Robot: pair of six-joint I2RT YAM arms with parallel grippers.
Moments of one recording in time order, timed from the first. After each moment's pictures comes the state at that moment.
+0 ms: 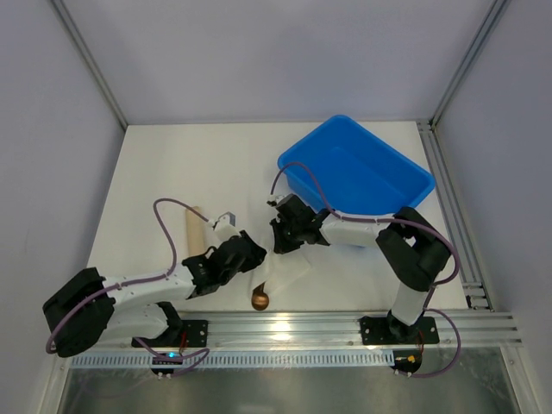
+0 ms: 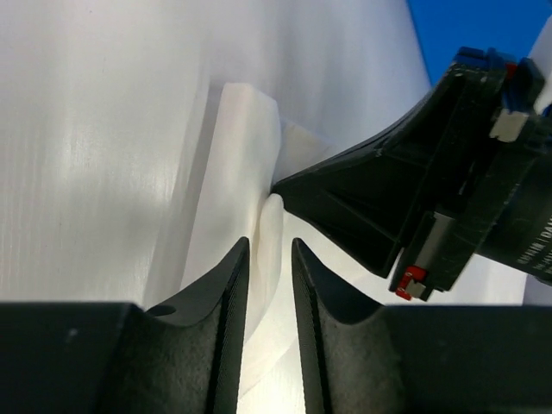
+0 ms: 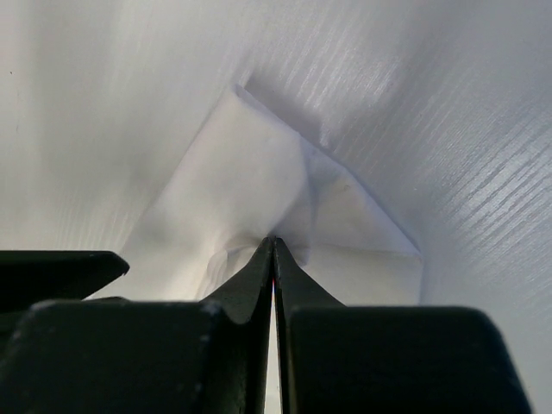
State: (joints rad) left arm -0.97 1.16 0.43 0.06 -0.41 -1.15; right arm 0.83 1.77 0.99 -0.17 -0.16 0.44
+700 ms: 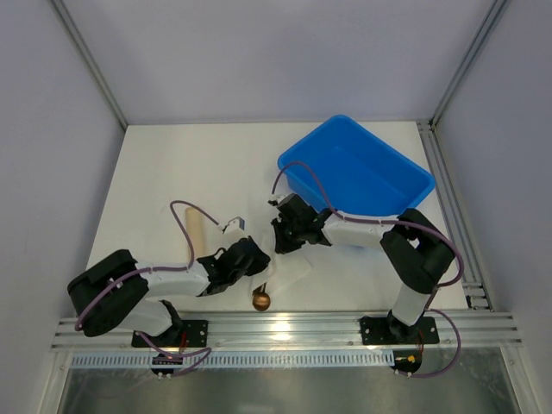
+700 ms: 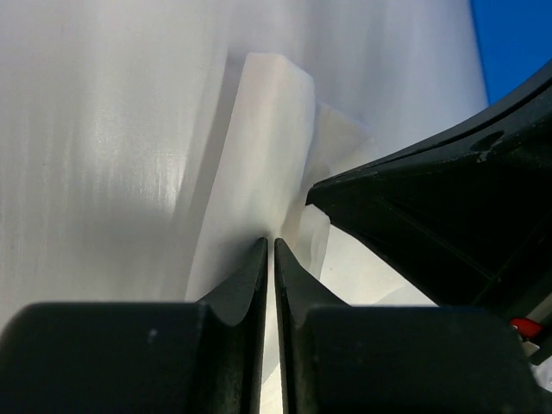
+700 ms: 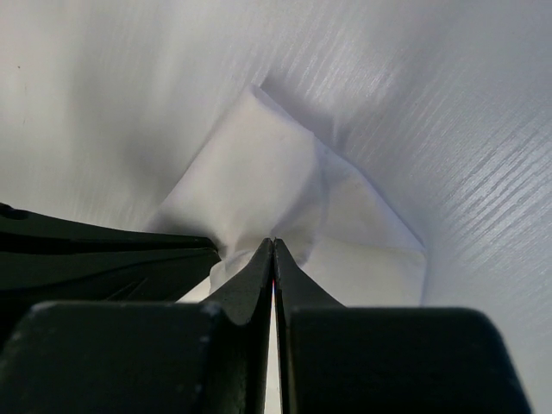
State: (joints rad) left arm -0.97 1.37 0.41 0.24 -0.35 -1.15; right arm 0.83 1.75 0.99 -0.18 -0.16 0.44
